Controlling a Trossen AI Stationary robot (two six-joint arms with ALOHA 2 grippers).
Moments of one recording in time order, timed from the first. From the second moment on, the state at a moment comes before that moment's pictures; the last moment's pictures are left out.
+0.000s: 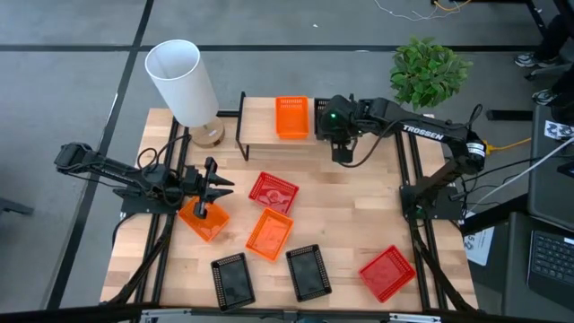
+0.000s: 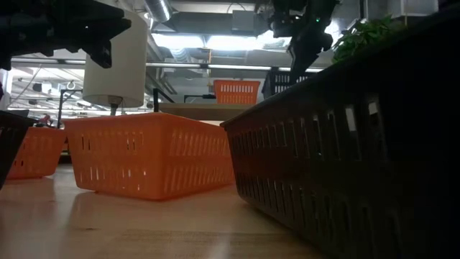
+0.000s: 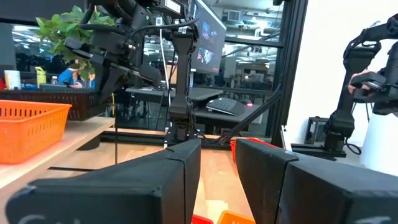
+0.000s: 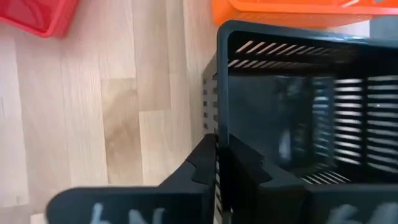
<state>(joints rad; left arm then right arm) -0.19 0.53 0.01 0.82 -0.18 -0.05 -0.36 1.57 1.50 -1.06 0.14 -0.39</state>
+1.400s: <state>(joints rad) -0.19 0.53 0.01 0.82 -0.17 -0.05 -0.31 1.57 1.65 -1.10 -0.05 -0.21</state>
